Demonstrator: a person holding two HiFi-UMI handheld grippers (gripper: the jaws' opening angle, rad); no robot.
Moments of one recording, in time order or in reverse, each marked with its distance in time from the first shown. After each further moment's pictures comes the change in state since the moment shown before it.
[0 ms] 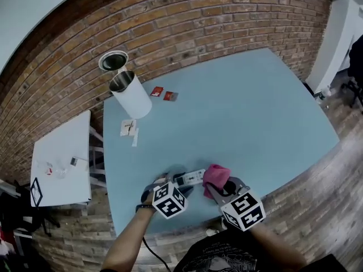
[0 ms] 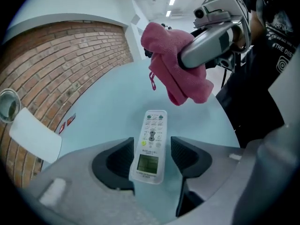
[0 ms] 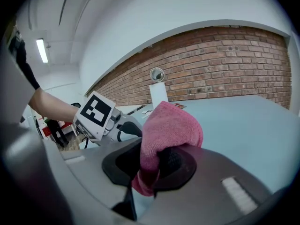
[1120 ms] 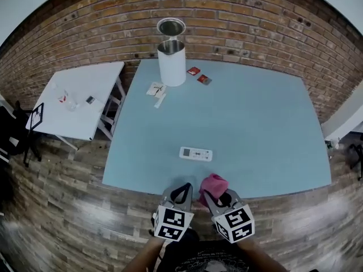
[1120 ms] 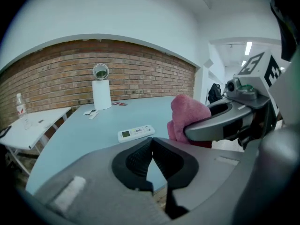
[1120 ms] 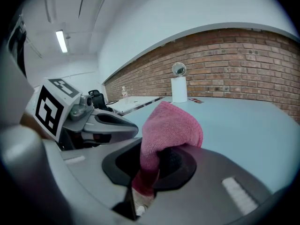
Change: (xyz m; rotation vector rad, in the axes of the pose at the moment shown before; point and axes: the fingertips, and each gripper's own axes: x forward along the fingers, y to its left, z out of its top) left arm -0.101 -0.100 0.018 -0.795 -0.396 0.504; right arm -0.055 0.069 -0.055 -0.155 0.077 0.139
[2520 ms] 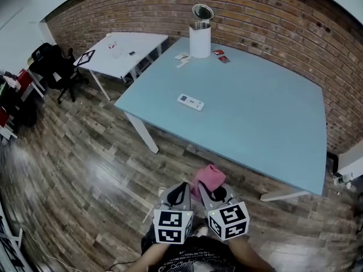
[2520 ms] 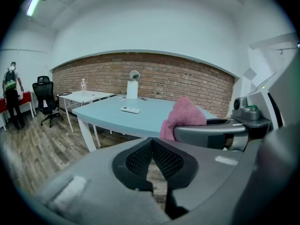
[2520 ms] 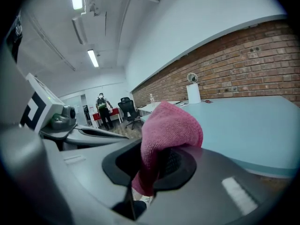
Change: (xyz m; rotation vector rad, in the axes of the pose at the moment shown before) left arm -0.092 -0.264 -0.037 -0.402 -0.054 0.500; right arm -0.213 -0.008 -0.108 -0.081 -0.112 0.326
